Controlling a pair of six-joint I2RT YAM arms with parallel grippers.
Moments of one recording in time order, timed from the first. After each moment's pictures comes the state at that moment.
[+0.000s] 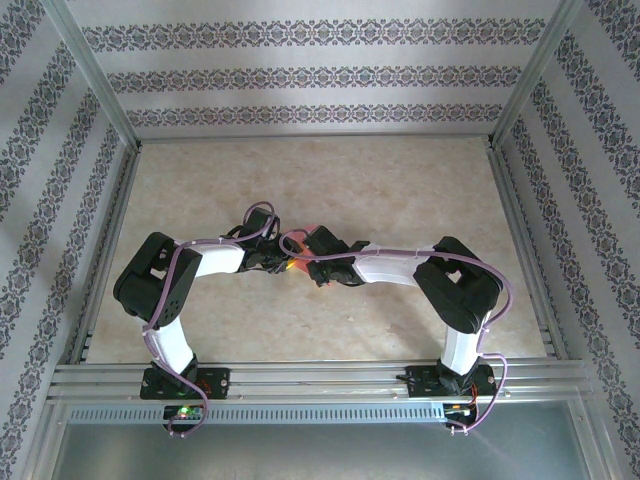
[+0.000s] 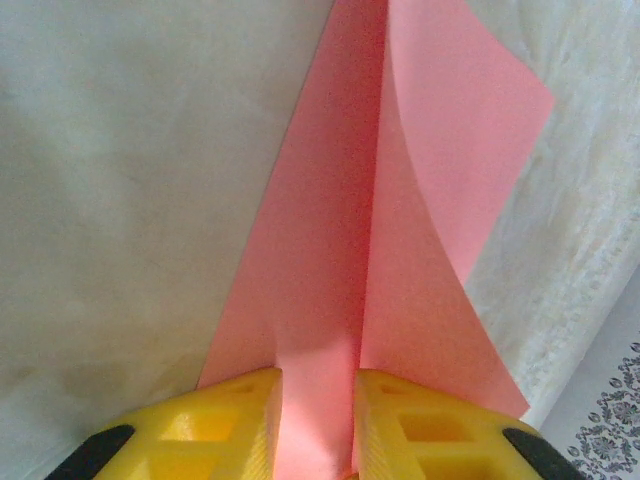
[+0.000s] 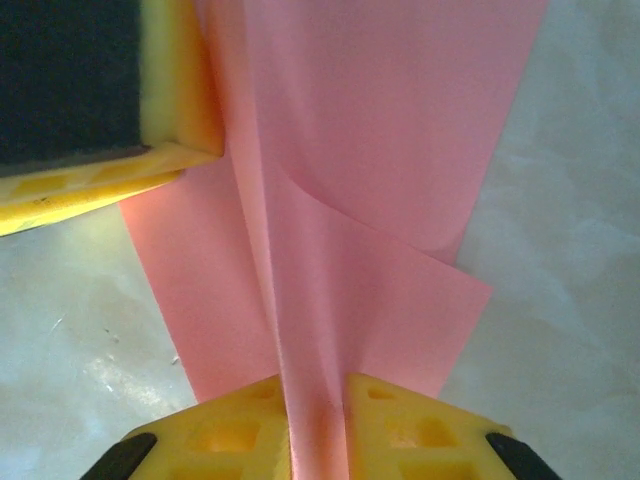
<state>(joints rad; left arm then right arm) -0.45 1.78 0.84 0.04 0.36 -1.23 0.83 1.82 1.01 -0.25 0.09 0.34</state>
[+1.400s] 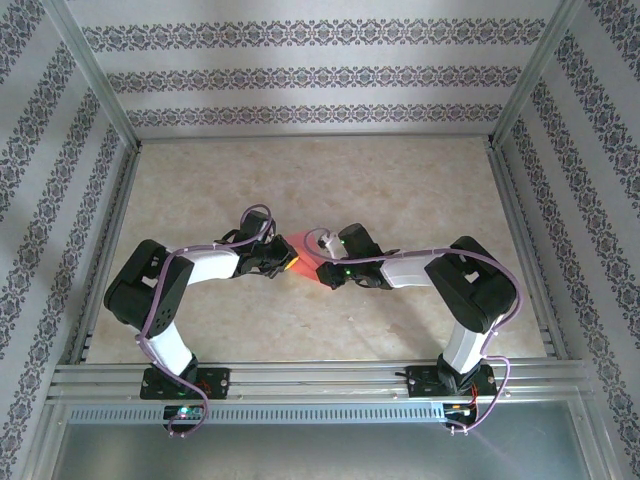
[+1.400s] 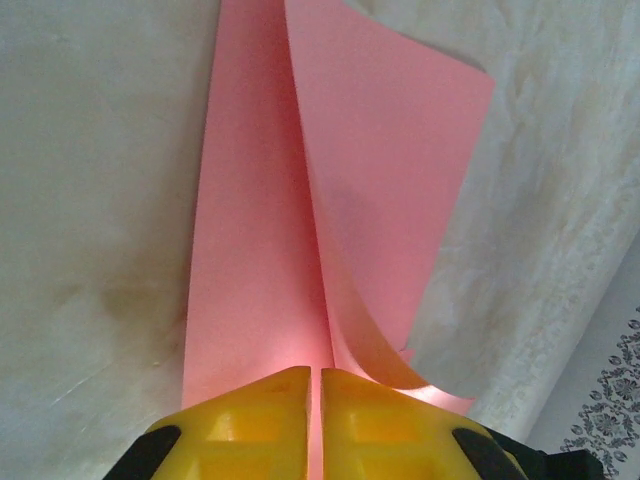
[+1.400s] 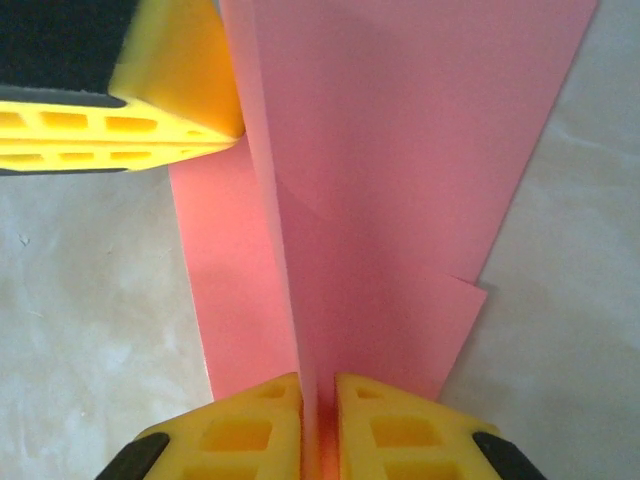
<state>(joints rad) -0.45 1.71 0.78 0.05 0.37 -1.20 0.66 1.76 0.74 0.16 -0.37 0.18</state>
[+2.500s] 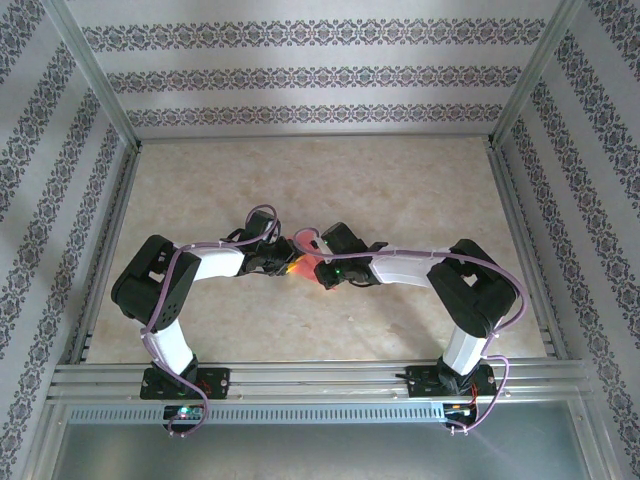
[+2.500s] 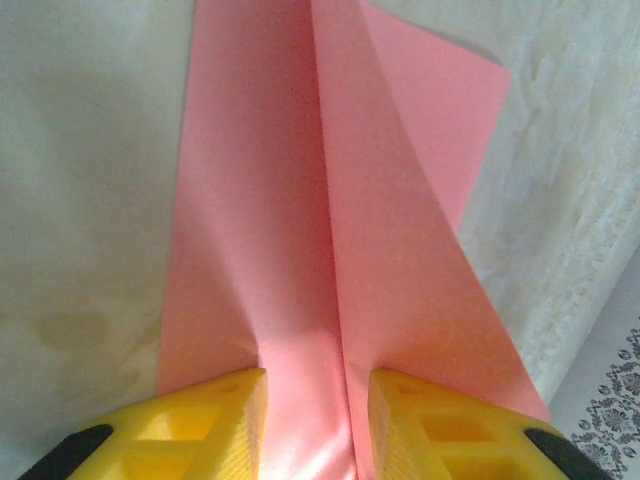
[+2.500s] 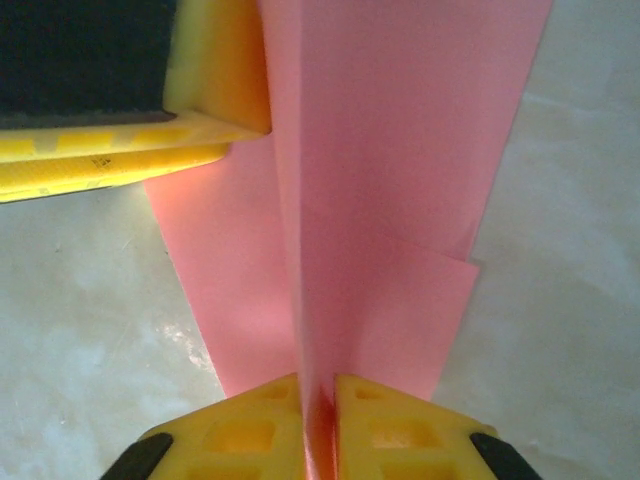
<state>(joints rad) -0.46 1.76 0.81 0.06 0.37 -1.20 0.74 1.75 0.89 -0.15 -0.16 0.26</state>
